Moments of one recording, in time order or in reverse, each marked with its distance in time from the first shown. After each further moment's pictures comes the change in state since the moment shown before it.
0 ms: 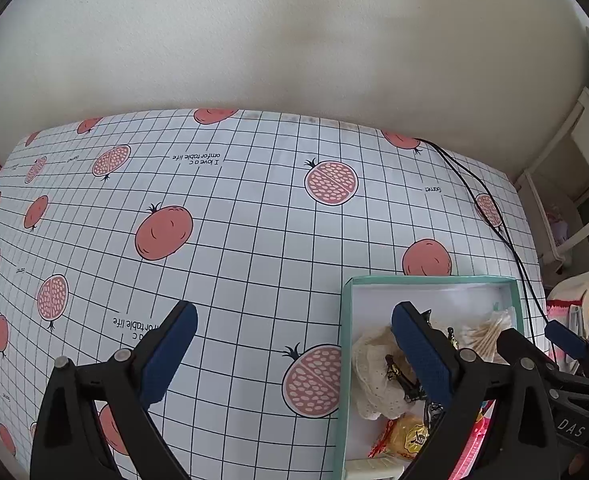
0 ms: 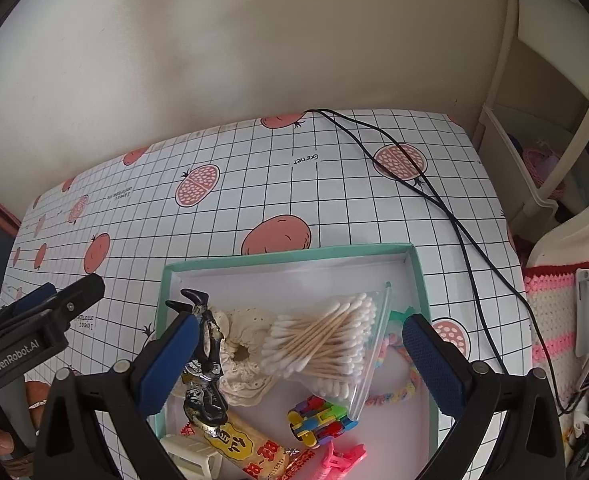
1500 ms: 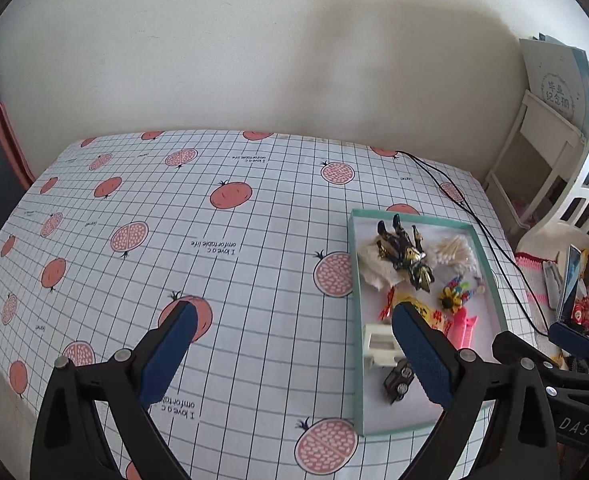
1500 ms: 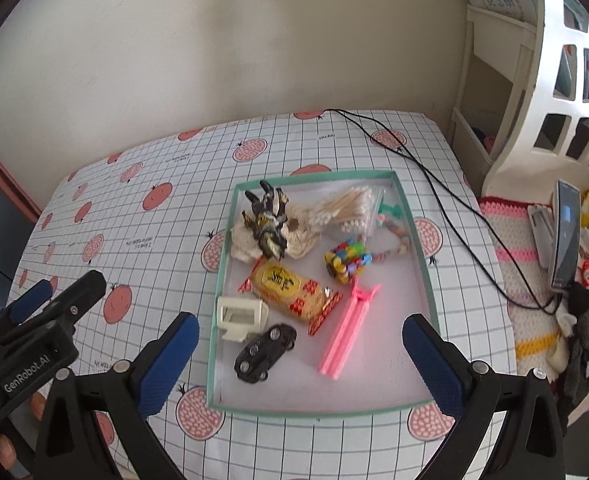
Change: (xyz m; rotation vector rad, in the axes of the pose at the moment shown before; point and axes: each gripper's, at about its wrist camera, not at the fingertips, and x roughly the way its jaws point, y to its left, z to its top) left arm -0.132 0.037 -0.148 0.000 -0.204 0.021; right arm -0.118 0.038 -0.147 -0.049 -0.108 -0.002
